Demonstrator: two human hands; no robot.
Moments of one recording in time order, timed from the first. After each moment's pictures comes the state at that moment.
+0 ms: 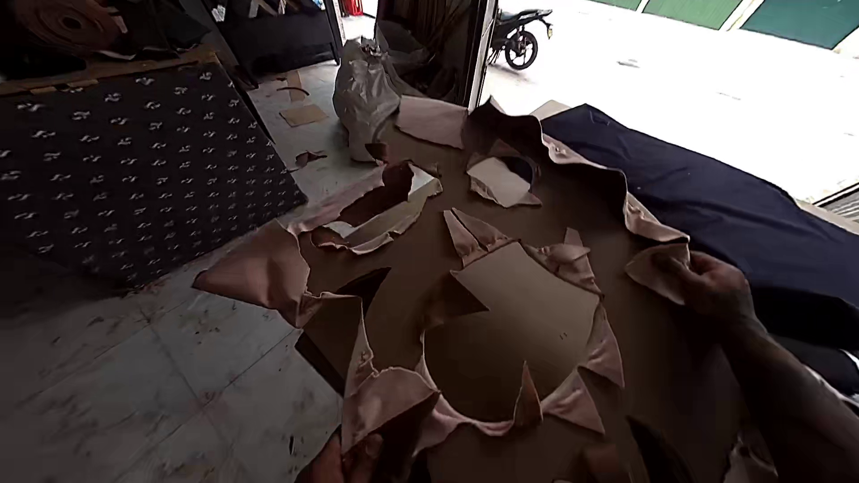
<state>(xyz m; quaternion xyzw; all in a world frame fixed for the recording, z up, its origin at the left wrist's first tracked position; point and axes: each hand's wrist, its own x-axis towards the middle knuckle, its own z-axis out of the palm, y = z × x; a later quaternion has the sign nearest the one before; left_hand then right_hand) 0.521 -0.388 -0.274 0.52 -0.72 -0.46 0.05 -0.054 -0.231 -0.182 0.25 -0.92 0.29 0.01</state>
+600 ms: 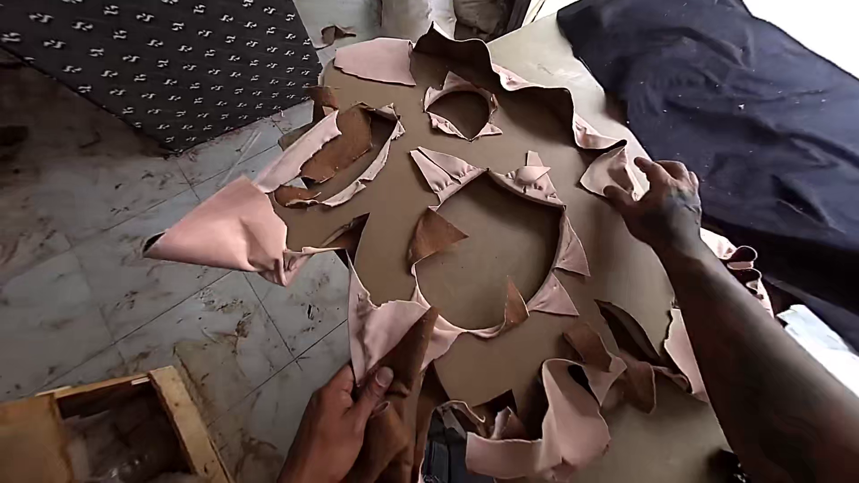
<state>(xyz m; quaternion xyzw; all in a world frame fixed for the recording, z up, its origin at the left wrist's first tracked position) 0.533 -0.260 -0.312 0.61 -0.63 -0.47 0.06 -0.021 -0.292 -0.258 0.48 -0.87 0.14 -0.01</state>
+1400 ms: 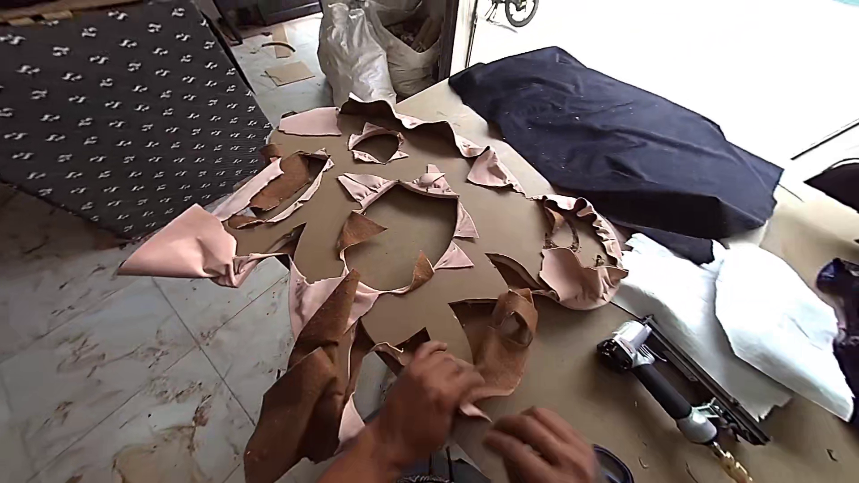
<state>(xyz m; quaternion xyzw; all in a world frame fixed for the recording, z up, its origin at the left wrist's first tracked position) 0.392 -0.140 -0.285 0.11 -0.95 -0.24 0.17 0.254 0.063 -0.243 0.64 -0.71 0.29 -0.06</state>
